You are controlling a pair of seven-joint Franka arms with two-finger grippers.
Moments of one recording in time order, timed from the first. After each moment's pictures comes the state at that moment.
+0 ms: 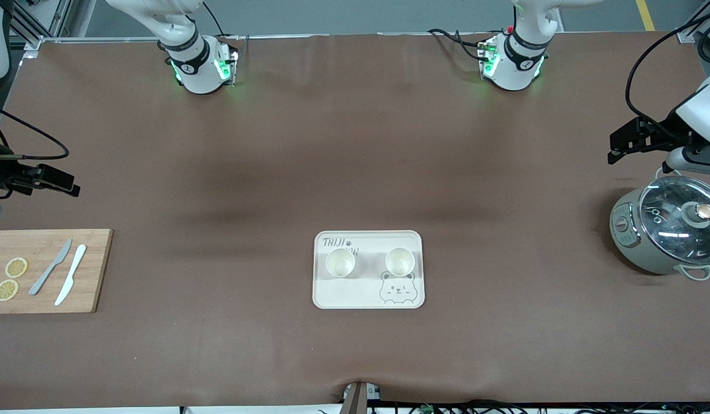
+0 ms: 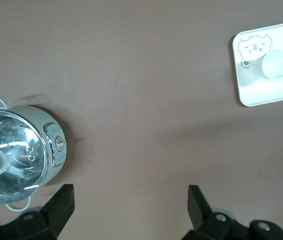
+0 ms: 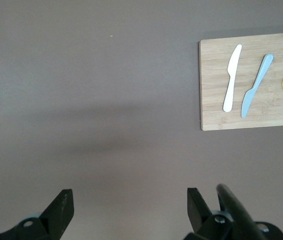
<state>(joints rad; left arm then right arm) -0.02 0.04 -0.05 -1.53 -0.01 1.60 0.13 -0.09 0.15 0.01 -1.50 0.02 1.61 -0.03</state>
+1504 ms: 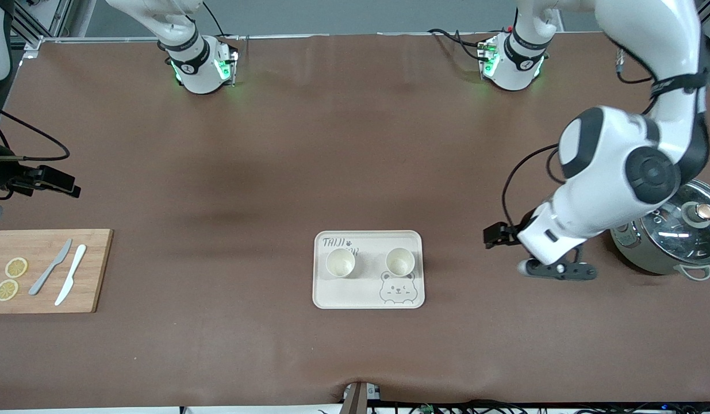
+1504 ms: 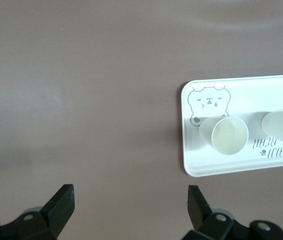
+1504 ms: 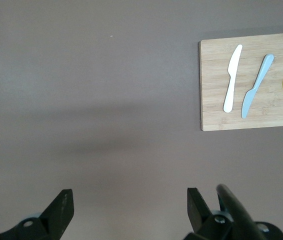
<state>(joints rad) -0.25 0.49 -0.05 -1.39 -0.11 1.94 -0.19 -0.09 0.15 0.01 -1.50 0.02 1.61 -0.03</state>
